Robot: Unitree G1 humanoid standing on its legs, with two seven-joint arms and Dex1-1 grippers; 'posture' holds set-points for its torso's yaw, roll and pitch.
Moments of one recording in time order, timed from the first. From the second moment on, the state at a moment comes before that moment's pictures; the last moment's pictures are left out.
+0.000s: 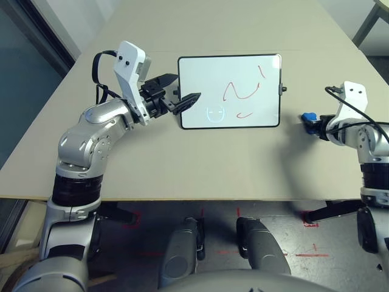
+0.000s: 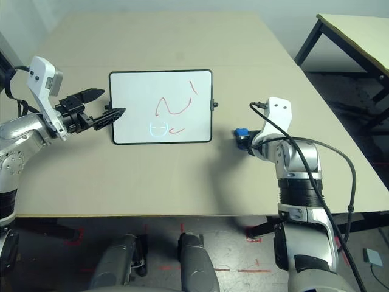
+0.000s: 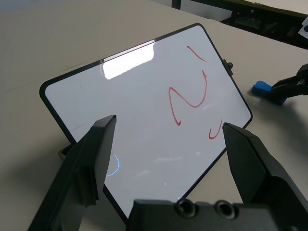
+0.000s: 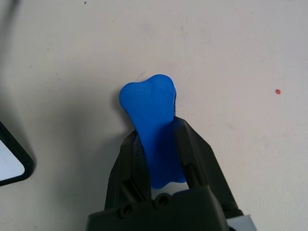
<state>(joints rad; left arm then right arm) -0.56 0.60 0.06 -0.23 -0.51 0.70 -0.60 -0.63 -0.58 -0.12 0.17 0.22 1.12 0.26</state>
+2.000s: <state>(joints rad) -0.58 0.55 0.06 -0.19 -0.47 0.66 -0.62 -0.90 -0.31 0.07 0.38 0.01 0.55 0.29</state>
